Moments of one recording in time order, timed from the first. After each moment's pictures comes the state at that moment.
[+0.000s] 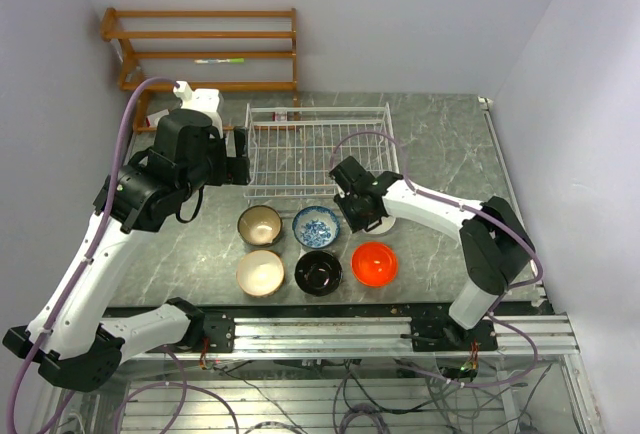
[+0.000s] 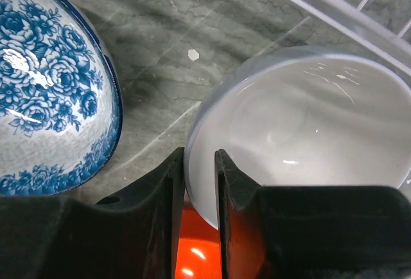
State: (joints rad) left arm -0.56 1.08 1.52 -0.99 -0.30 -0.30; right arm 0.74 1.70 1.15 -0.65 0.14 0.18
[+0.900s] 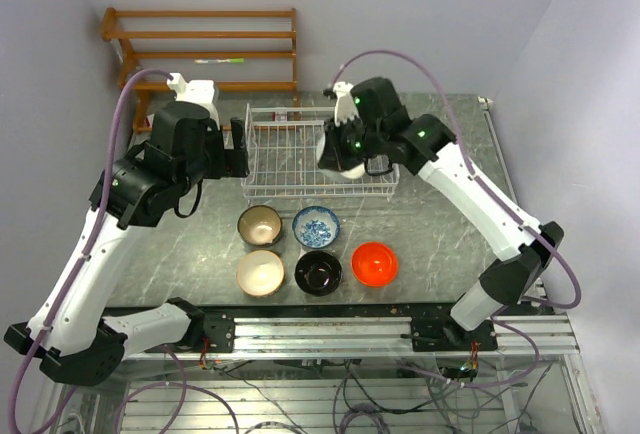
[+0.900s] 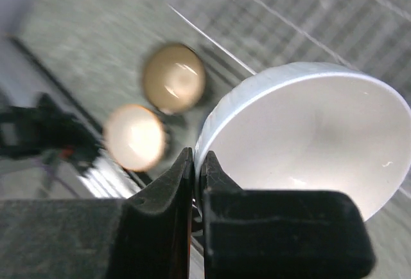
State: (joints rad) left arm -0.56 1.11 1.58 -1.02 -0.33 -0.32; right arm 0.73 1.61 1.75 -0.91 -0.14 0.19
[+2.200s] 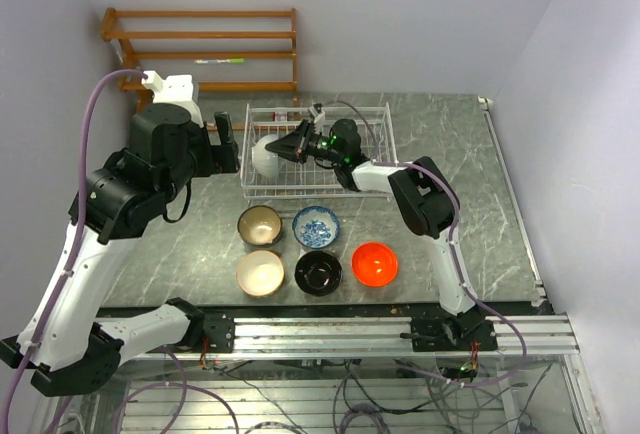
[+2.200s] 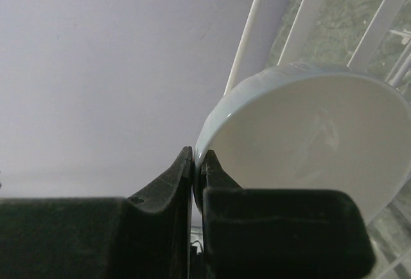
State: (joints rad) left arm -0.56 1.07 1.64 -1.03 -0.38 -0.36; right arm 0.57 2.32 1.52 0.88 -0.69 1.33
